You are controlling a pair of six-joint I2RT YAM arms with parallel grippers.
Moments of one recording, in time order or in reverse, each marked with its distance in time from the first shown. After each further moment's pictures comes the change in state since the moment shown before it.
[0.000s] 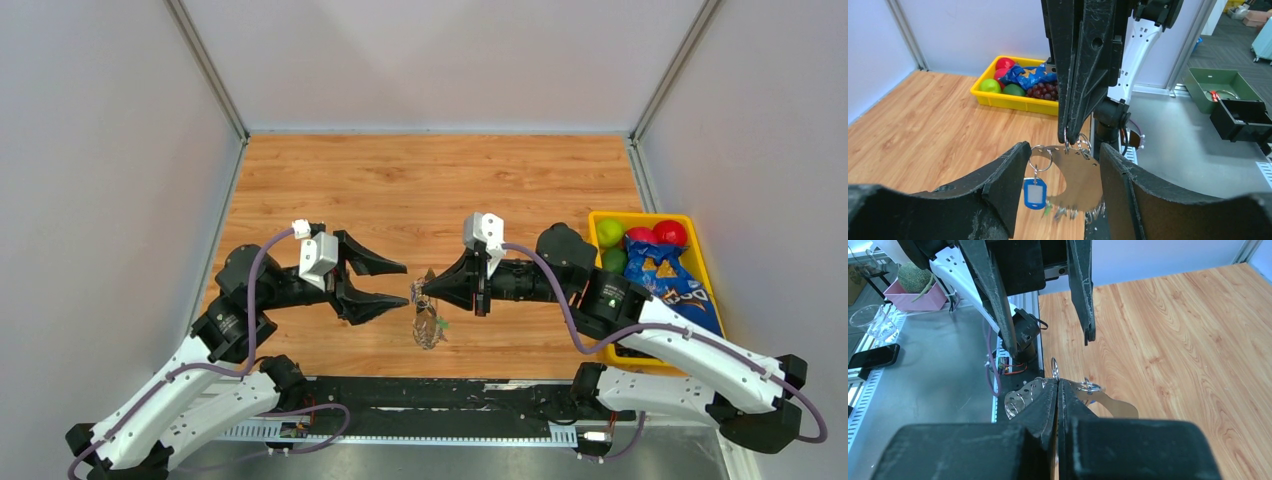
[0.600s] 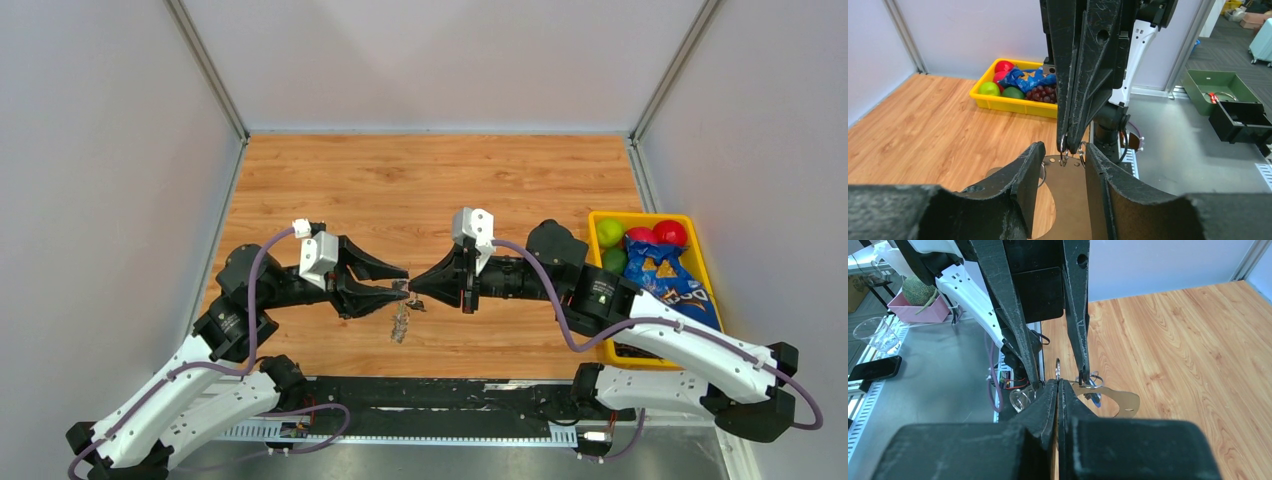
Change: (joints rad) left arm 0.000 0.006 -0.005 0.023 0.000 -0.007; right arm 0.051 0.062 0.059 0.047 0.048 0.011
